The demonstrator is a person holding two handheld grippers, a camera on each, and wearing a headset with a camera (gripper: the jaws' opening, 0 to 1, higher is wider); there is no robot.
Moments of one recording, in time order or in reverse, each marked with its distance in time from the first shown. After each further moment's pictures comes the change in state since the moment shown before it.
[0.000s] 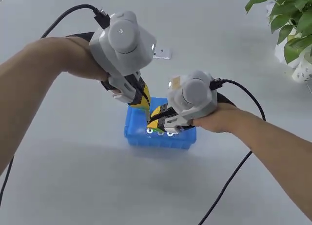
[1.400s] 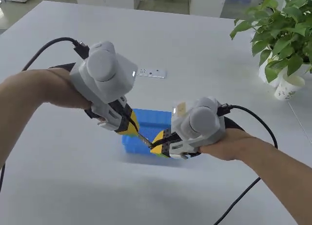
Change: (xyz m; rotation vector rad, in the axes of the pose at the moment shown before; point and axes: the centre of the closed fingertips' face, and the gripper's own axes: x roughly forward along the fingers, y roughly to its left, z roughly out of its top) left arm -0.016 -0.068 0.005 -0.037 -0.059 0.015; right arm -0.040 0.067 0.005 -0.074 0.037 -0.011
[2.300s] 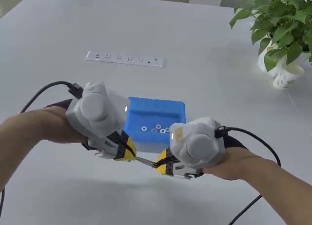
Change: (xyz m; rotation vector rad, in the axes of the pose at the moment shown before) left arm 0.057 -0.051 -0.026 -0.046 -0.043 -0.045; right arm 0.016 0.055 -0.046 -0.018 0.095 0.053
